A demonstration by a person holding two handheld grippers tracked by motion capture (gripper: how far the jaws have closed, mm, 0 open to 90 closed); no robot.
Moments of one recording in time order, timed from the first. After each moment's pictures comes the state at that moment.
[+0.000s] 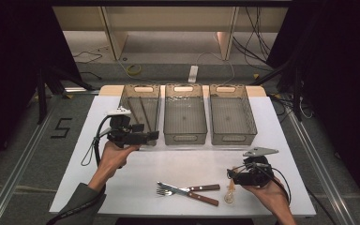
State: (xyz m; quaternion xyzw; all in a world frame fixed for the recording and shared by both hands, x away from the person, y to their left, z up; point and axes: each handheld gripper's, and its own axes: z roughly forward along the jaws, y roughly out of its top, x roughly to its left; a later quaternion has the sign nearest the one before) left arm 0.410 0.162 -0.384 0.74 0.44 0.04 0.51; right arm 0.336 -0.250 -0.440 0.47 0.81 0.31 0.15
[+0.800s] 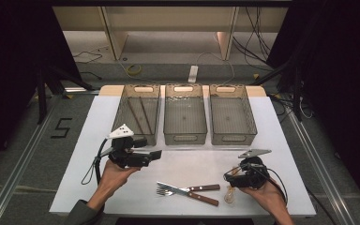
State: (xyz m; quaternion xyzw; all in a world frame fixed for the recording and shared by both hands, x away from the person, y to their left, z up) left arm 0.368 0.155 -0.405 0.76 0.40 0.06 0.51; right arm 0.340 -0.244 -0.453 0.48 0.83 0.27 0.12
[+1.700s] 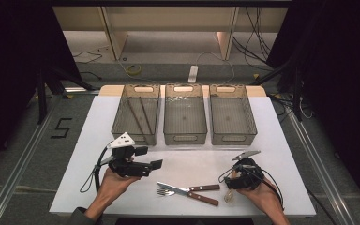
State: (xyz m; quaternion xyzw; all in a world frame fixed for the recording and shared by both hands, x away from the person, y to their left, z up) left arm 0.348 0.150 -0.411 0.77 0.38 0.05 0.51; right arm 0.345 -0.232 -0.468 0.49 0.84 0.20 0.13
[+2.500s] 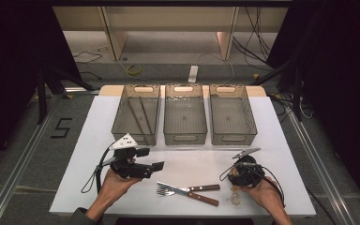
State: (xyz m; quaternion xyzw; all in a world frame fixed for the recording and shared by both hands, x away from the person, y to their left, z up) left arm 0.346 0.145 -0.412 0.78 0.38 0.05 0.50; right arm 0.352 -0.234 -0.467 0.48 0.84 0.20 0.12
